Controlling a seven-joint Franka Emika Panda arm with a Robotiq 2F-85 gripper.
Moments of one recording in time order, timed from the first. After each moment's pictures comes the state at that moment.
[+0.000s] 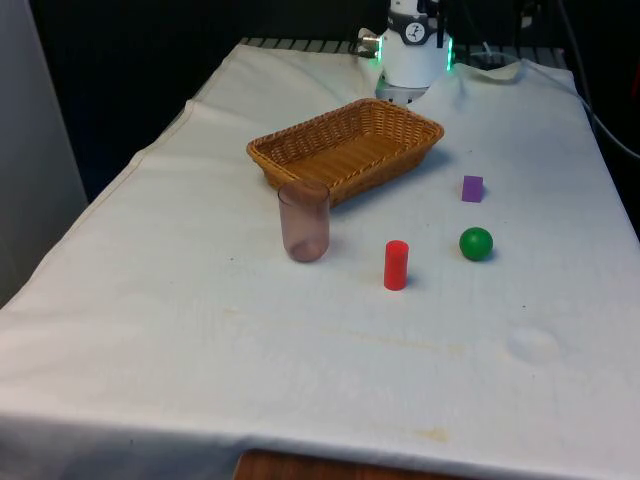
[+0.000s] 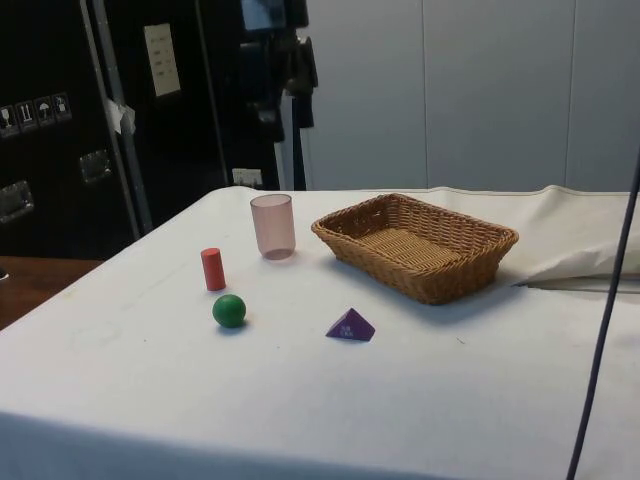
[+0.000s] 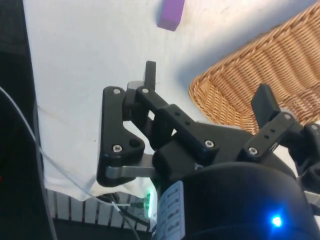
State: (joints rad) arm 0.25 -0.06 -0.10 -2.23 0.04 2.15 0.16
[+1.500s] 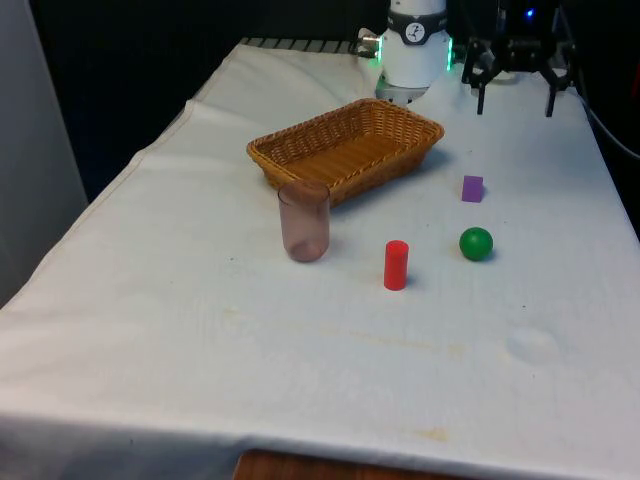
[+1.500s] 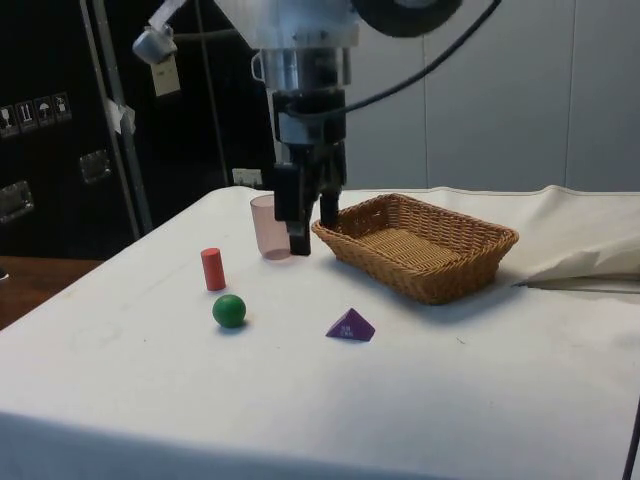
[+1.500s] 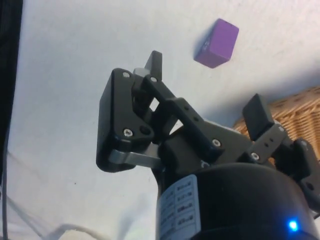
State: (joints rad) arm 0.25 0.00 0.07 -2.49 -0.01 2.56 0.36
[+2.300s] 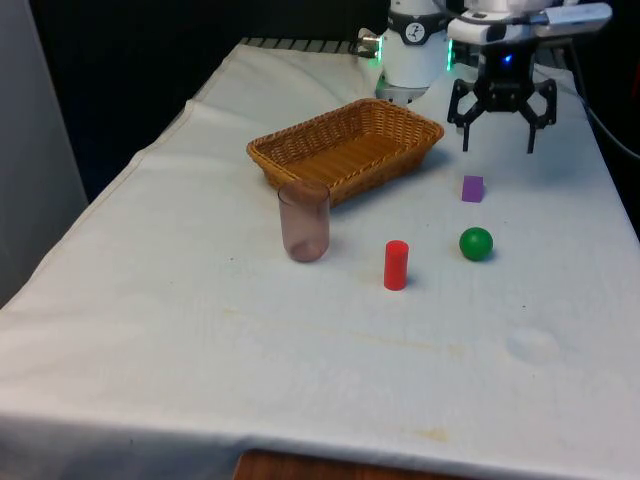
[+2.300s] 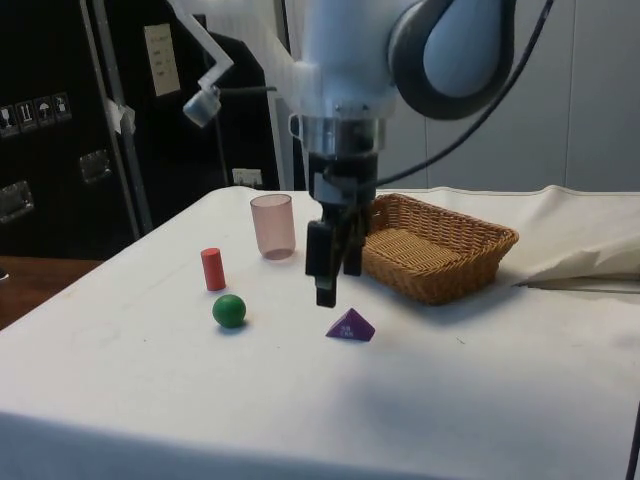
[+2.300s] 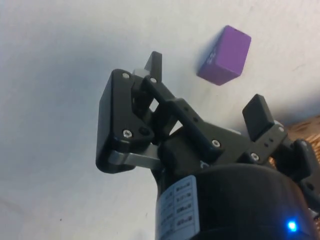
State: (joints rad) arm 0.25 0.12 0.05 -2.62 -0.01 2.86 0.35
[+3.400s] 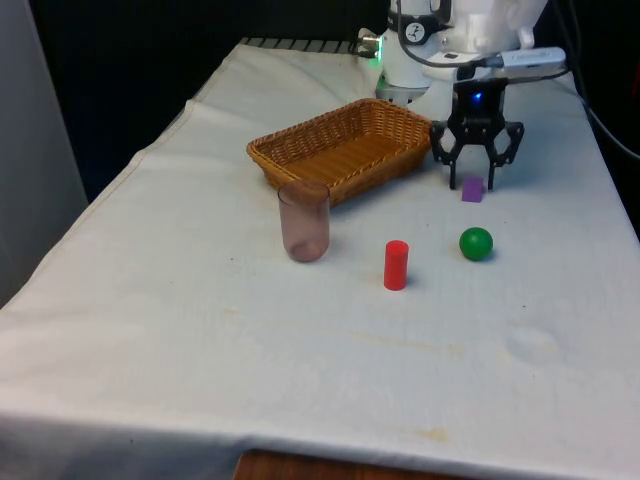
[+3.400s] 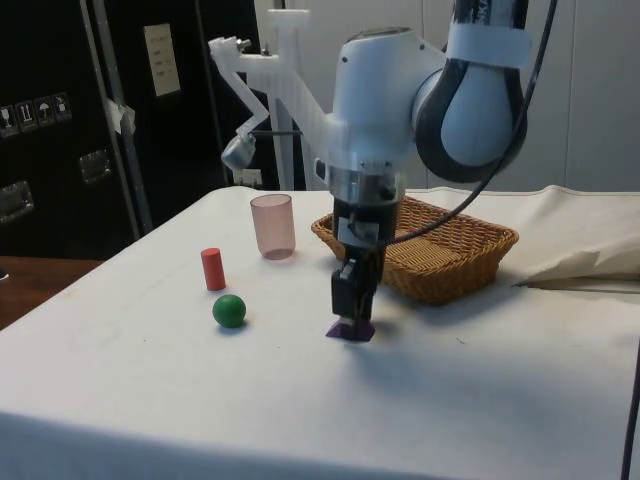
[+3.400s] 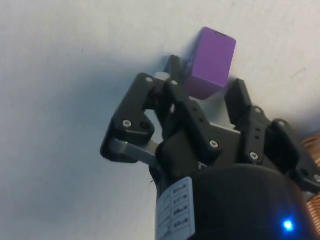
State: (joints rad) arm 0.25 0.28 0.00 -2.66 -0.01 3.10 0.30
